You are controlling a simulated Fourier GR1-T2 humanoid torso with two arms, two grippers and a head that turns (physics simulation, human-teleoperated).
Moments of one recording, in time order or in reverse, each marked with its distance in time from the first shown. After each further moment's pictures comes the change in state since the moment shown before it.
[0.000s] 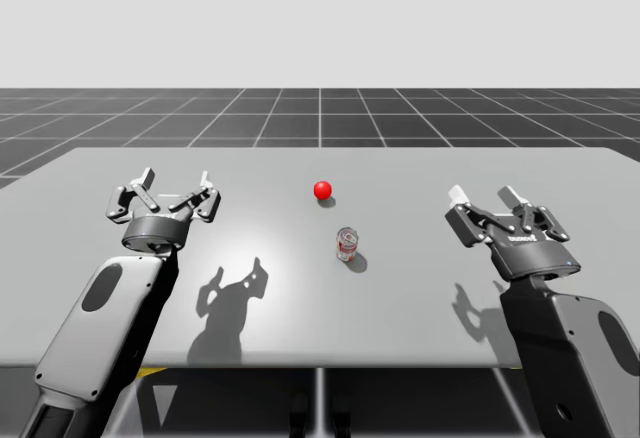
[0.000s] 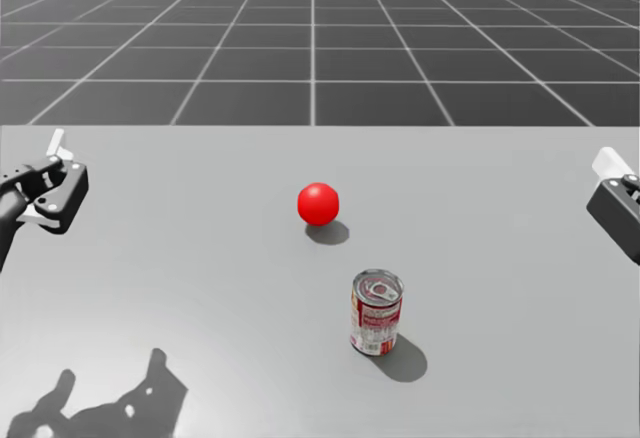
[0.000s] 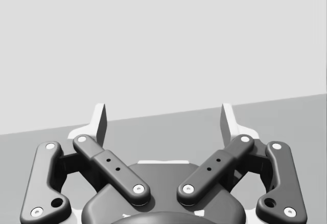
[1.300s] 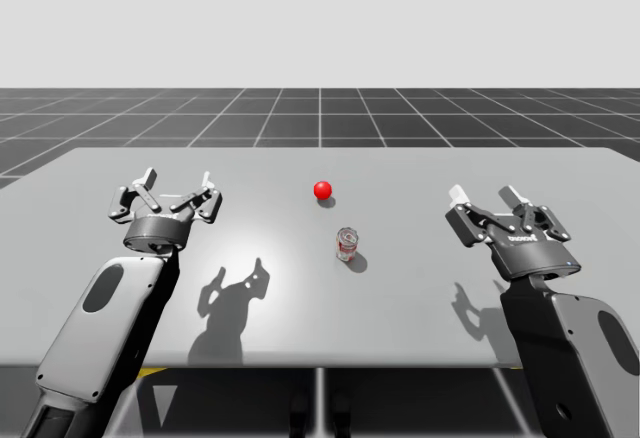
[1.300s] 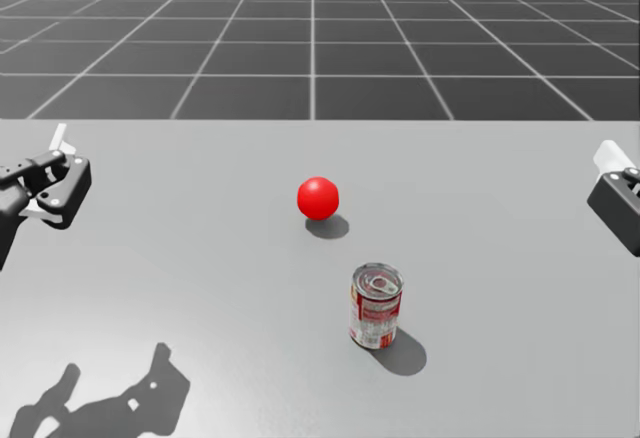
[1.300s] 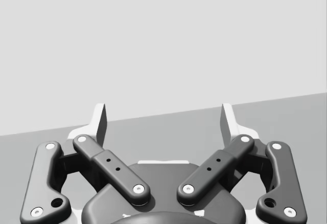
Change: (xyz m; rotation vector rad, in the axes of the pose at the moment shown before) left arm 0.000 -0.002 0.001 -0.010 -0.002 0.000; right arm 0.000 -0.001 0.000 -0.002 -0.006 0.012
